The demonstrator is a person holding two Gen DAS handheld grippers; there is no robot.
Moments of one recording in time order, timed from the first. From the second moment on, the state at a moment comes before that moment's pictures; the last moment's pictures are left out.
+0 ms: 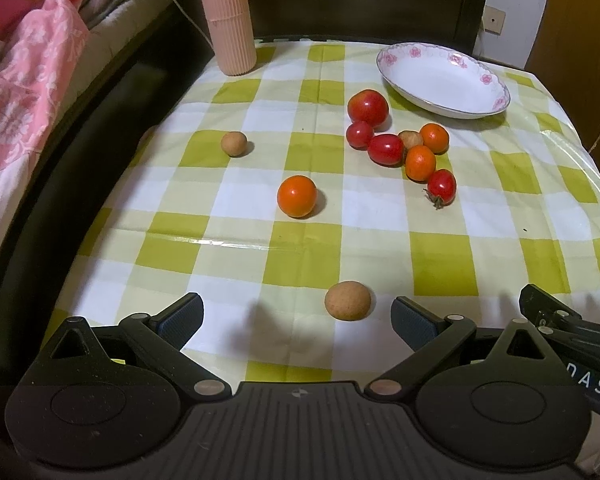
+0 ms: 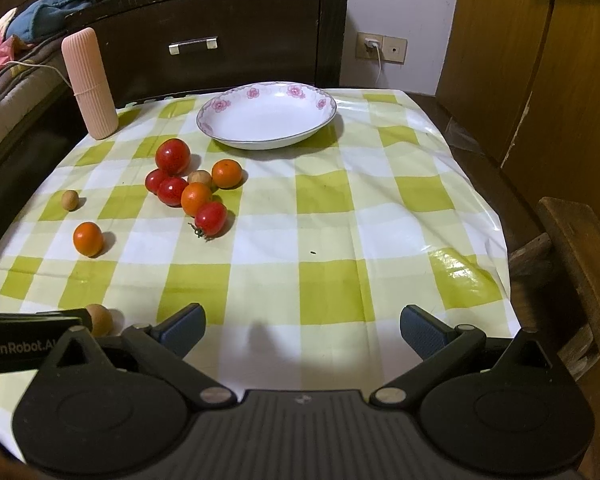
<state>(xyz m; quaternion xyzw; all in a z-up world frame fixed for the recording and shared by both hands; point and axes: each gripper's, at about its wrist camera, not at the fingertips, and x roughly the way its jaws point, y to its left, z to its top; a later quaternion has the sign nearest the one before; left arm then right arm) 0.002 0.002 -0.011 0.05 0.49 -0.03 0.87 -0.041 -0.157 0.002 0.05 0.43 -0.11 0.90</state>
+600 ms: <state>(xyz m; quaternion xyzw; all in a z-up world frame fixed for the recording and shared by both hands) 0.002 0.001 -0.012 0.05 0.49 -0.03 0.87 -0.041 -0.156 0.001 0.05 0.43 -0.11 0.90</state>
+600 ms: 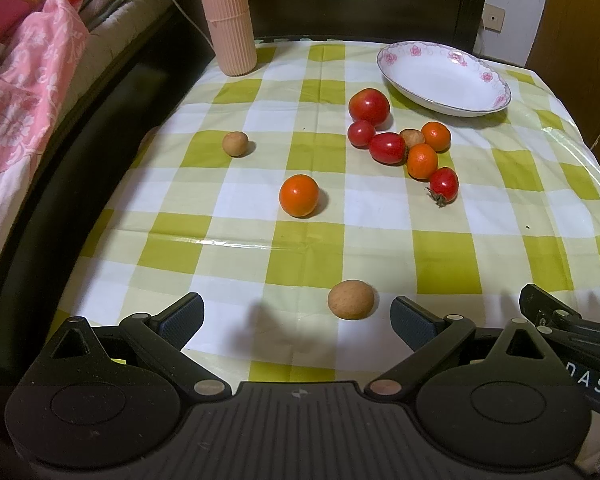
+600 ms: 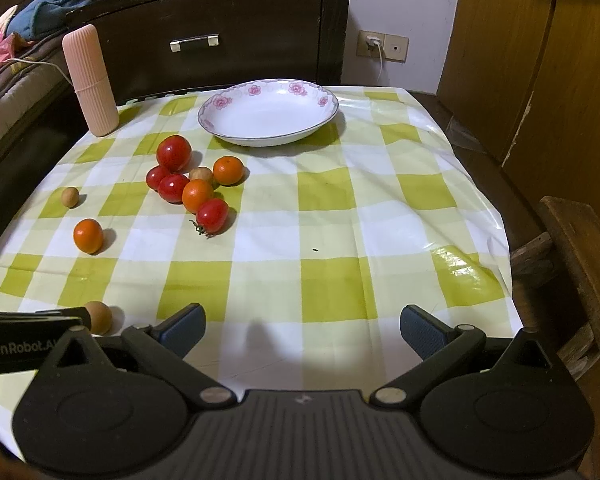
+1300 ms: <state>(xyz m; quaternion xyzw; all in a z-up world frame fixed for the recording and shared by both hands) 0.003 0.009 -0.016 0.02 0.50 -0.03 0.87 -0.038 -0.154 0.000 0.05 0.44 -0.10 0.89</state>
